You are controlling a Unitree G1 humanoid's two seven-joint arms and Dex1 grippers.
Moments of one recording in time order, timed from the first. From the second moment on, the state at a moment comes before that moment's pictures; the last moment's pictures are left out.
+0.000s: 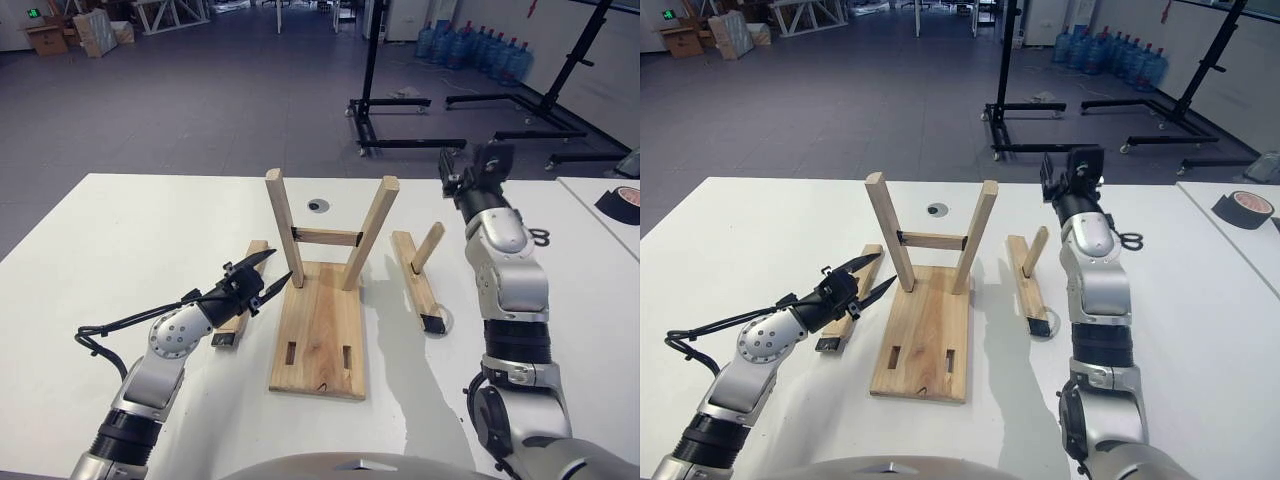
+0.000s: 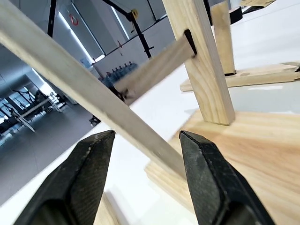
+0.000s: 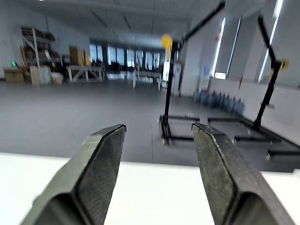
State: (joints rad) left arm 0.01 0.44 -0.15 -0.12 0.01 -0.17 -0.56; right arm -0.50 -0.28 -0.18 -0.14 0.12 0.37 0.05
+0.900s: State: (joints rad) left arm 0.12 0.39 -0.16 -0.22 0.00 -0.11 -0.50; right arm 0.02 -0.22 -0.10 -0.37 0.20 0.84 0.09
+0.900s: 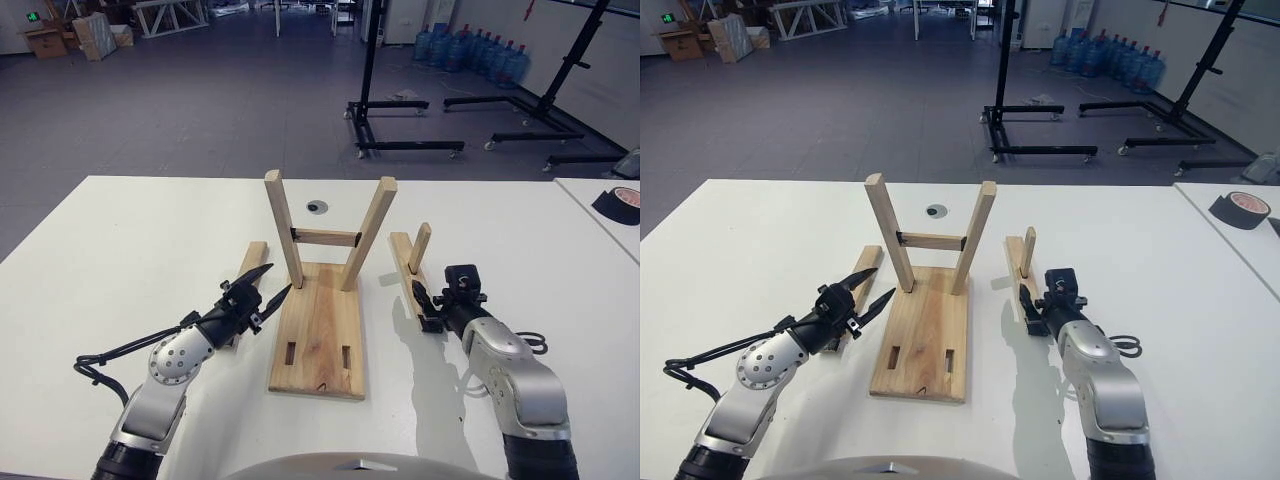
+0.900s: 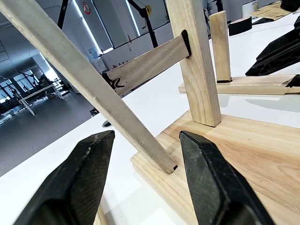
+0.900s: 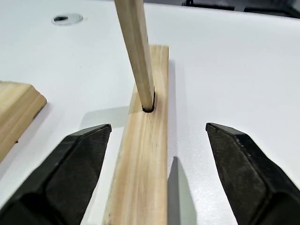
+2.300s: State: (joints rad) left arm -0.03 0.37 0.06 -0.47 -1.02 0.44 -0.71; right arm -0.24 -0.25 -0.45 -0.55 1.37 0.89 0.49
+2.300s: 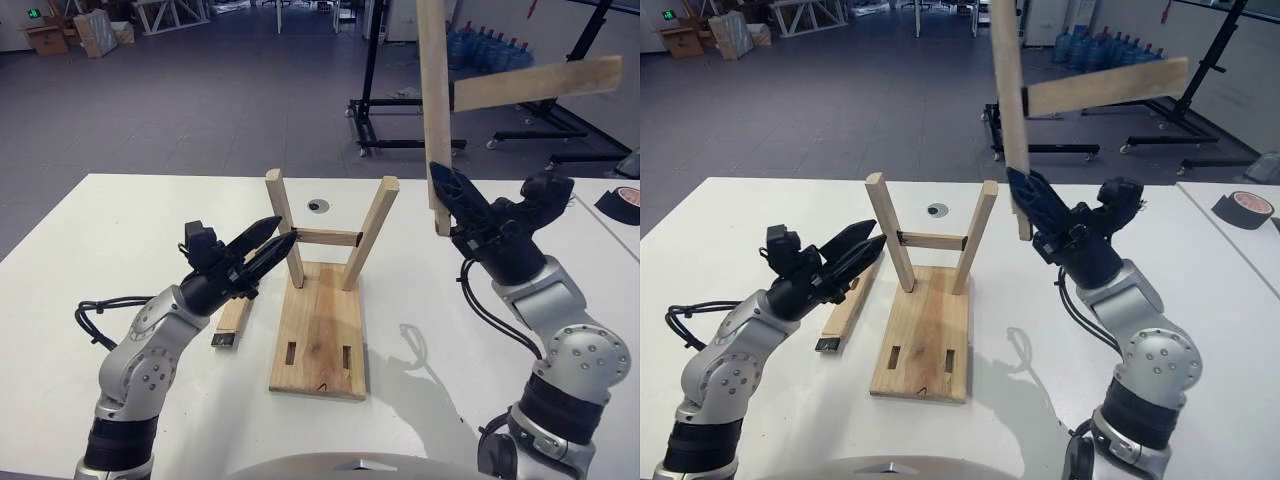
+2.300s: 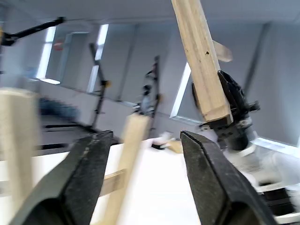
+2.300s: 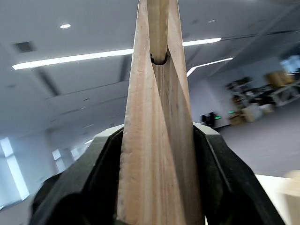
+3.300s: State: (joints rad) left arm -0.04 0.46 0.16 -0.47 -1.45 0.72 -0.70; right arm 0.00 -0.50 0.00 -0.56 1.14 0.87 0.82
